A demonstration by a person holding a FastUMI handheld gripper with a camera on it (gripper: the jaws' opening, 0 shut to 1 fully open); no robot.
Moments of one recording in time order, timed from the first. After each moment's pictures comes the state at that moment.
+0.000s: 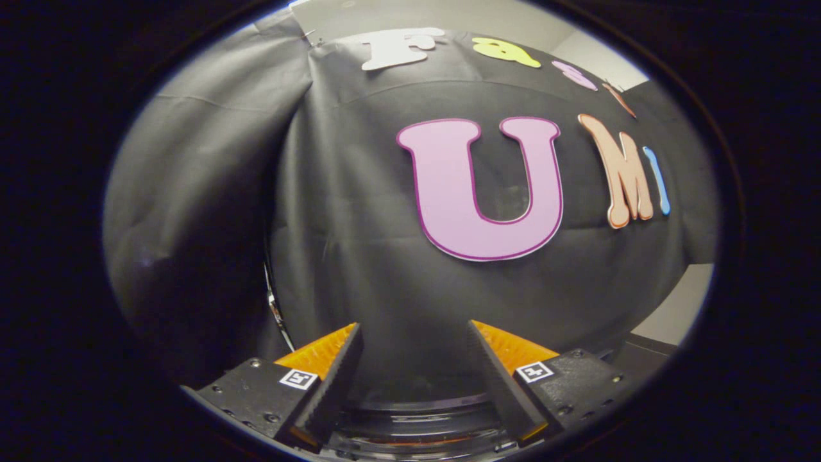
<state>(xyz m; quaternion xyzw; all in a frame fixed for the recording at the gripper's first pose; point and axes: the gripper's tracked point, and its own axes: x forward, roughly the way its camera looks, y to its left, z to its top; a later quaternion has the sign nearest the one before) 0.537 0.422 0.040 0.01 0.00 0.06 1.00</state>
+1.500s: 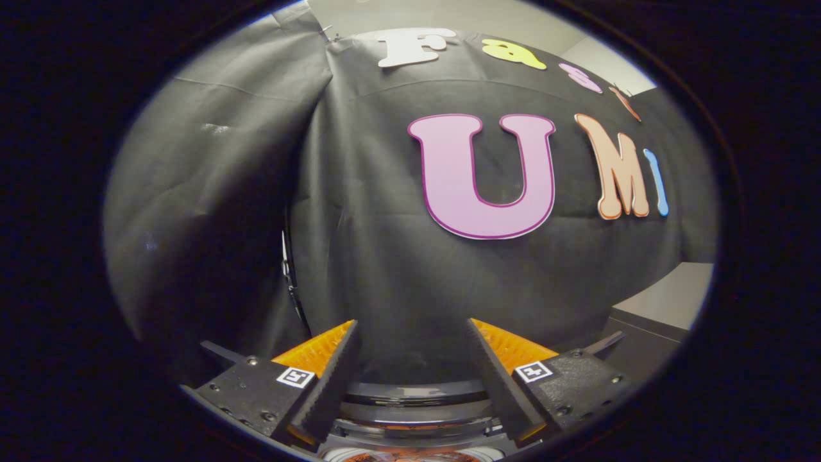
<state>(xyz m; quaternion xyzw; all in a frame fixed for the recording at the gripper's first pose) 0.477 0.414 0.010 -0.01 0.01 0.07 1.00</state>
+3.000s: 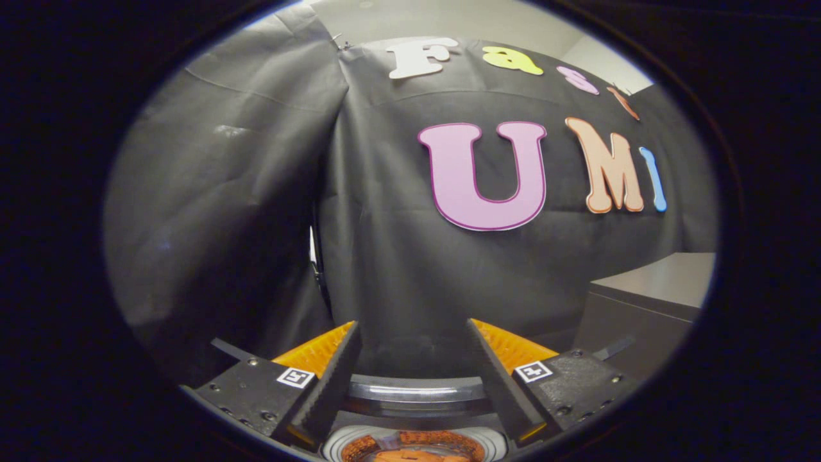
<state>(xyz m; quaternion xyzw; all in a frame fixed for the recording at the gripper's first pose) 0.397 0.404 -0.013 -0.01 0.00 0.10 0.99</state>
